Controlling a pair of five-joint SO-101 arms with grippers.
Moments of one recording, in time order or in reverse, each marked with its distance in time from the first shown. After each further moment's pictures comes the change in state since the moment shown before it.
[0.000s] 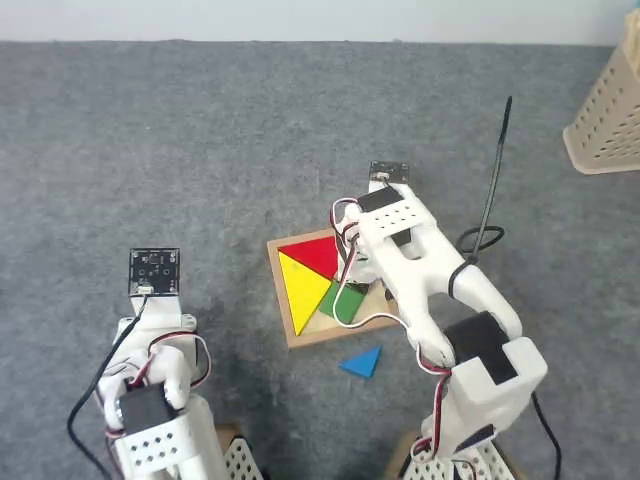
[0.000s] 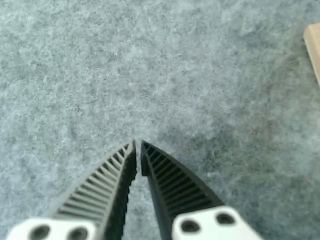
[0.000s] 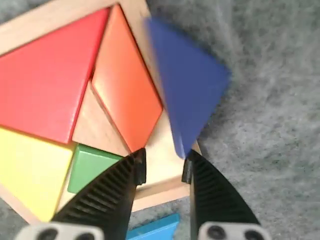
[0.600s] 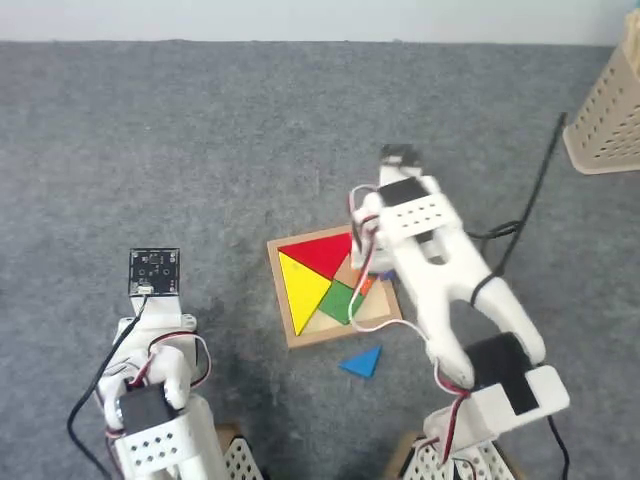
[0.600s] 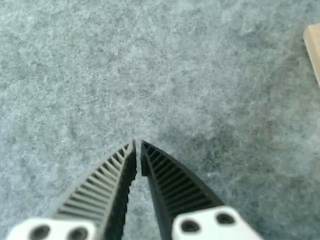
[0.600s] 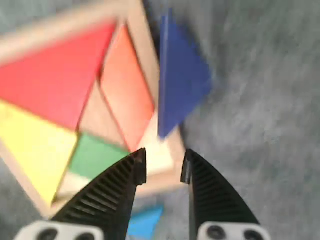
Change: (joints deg) left arm 0.0 0.0 0.0 0.0 0.0; right arm 5.3 -8.4 0.0 0.1 8.4
